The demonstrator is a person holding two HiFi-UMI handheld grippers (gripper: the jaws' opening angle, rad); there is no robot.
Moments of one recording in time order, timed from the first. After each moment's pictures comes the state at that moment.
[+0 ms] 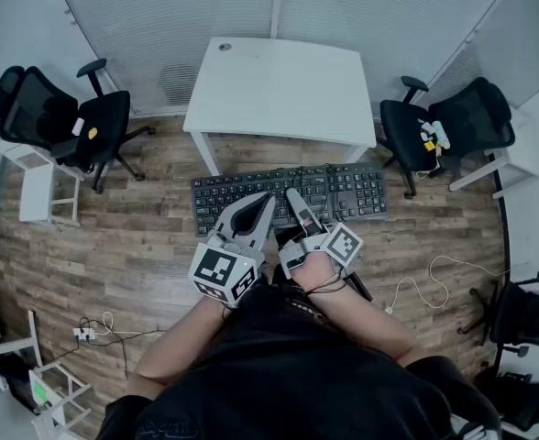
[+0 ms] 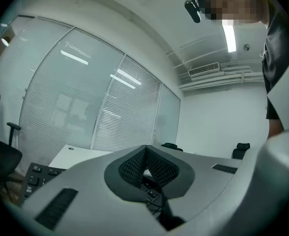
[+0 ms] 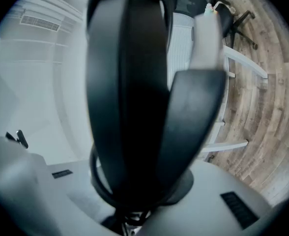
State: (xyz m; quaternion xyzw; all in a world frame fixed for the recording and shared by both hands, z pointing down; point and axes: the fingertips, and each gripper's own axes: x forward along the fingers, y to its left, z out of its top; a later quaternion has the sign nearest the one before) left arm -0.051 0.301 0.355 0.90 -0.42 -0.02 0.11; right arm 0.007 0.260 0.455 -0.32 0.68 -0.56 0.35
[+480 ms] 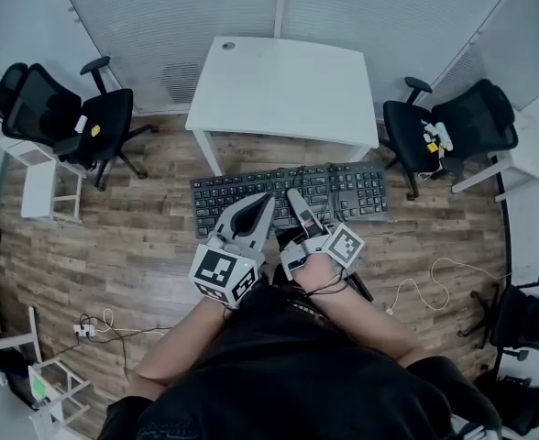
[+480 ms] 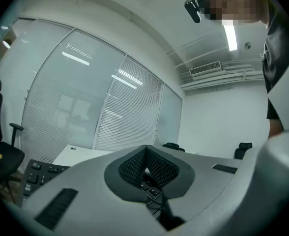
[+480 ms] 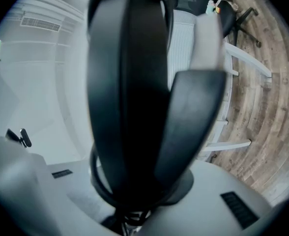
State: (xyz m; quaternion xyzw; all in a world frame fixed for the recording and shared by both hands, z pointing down) left arm -0.051 0.304 0.358 0.89 -0.44 -0.02 0.11; right arm 0.007 0.262 0.450 -0.30 0.69 -0.55 0.35
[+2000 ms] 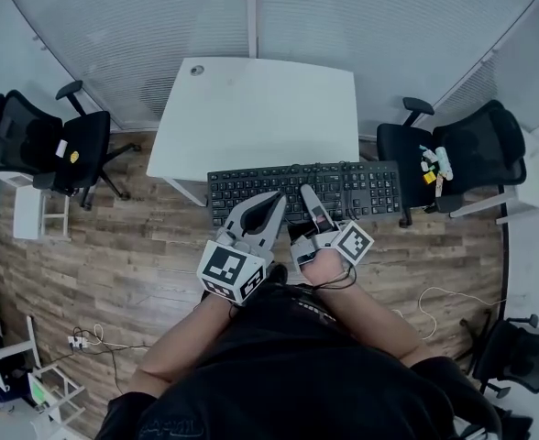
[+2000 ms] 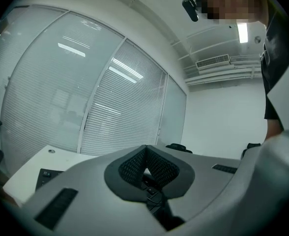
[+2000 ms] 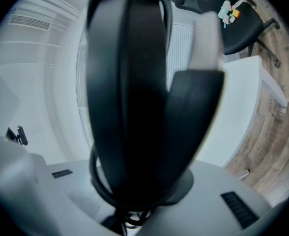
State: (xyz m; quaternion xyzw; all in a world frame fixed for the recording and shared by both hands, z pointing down) left arm 0.094 0.078 0.373 0.90 -0.43 -0.01 0.12; right arm 0.162 0.030 0.481 -0.34 0.68 -0.55 0.34
